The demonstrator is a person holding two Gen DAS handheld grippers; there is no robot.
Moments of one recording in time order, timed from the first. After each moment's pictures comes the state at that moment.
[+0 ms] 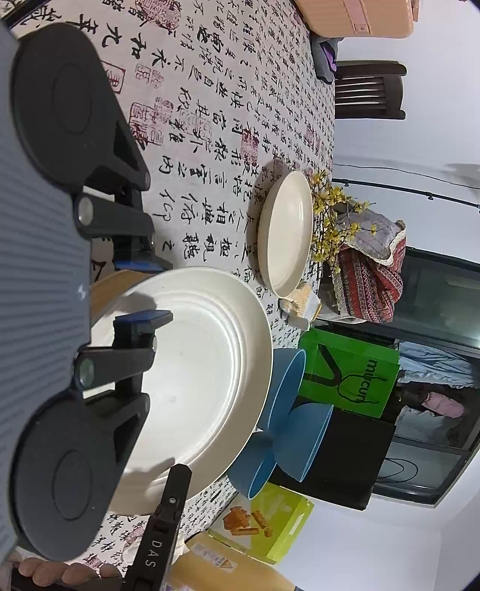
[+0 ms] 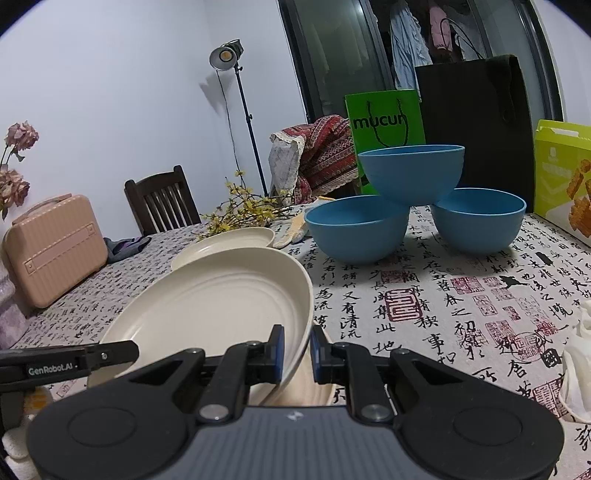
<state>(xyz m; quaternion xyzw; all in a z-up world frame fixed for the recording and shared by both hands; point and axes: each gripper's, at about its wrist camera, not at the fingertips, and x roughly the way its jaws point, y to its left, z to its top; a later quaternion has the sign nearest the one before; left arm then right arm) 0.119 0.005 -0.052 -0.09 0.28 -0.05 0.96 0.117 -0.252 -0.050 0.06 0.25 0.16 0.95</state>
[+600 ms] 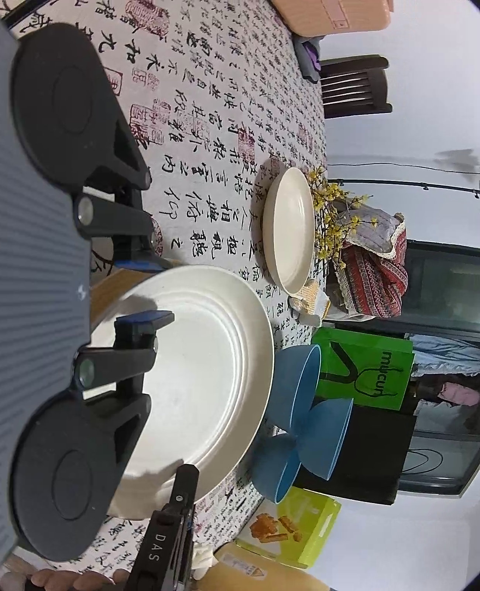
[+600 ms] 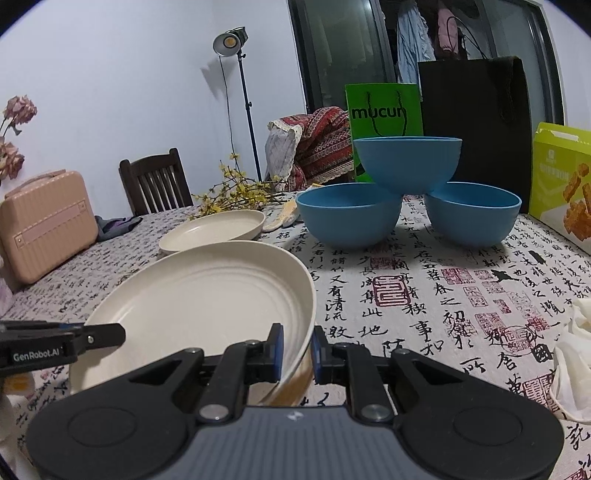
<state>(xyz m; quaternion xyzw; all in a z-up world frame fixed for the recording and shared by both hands) 0.116 -0.014 -0.056 -0.04 0.28 -0.04 0.96 0.117 -0.251 -0.063 0.03 0.26 0.15 0.95</state>
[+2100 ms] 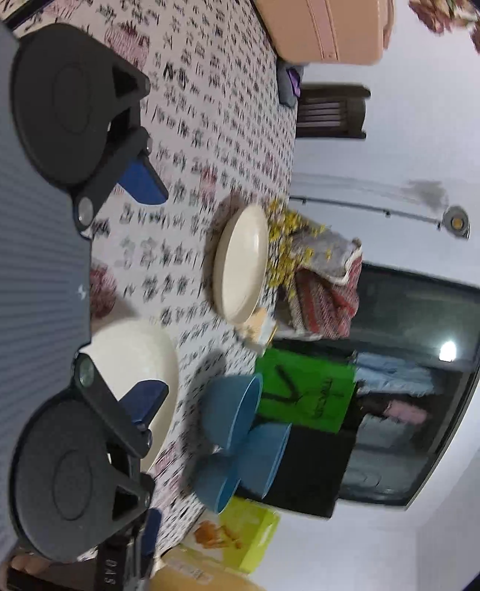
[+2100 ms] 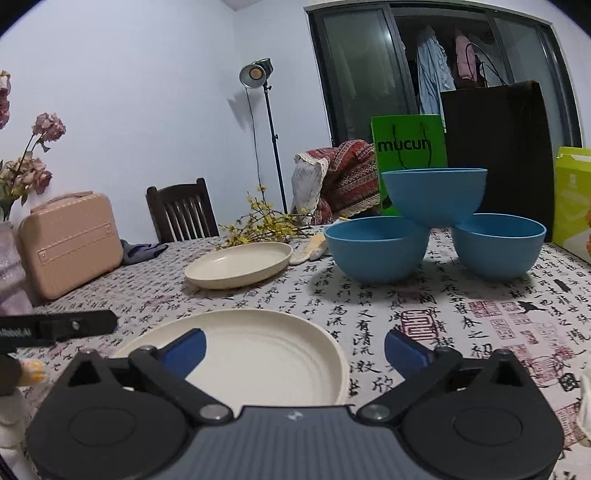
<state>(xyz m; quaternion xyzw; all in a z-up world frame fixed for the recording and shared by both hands) 0.107 0.041 -0.047 -0.09 0.20 -0.02 0.98 0.122 -0.247 -0.065 0.04 0.20 0.20 0.96</state>
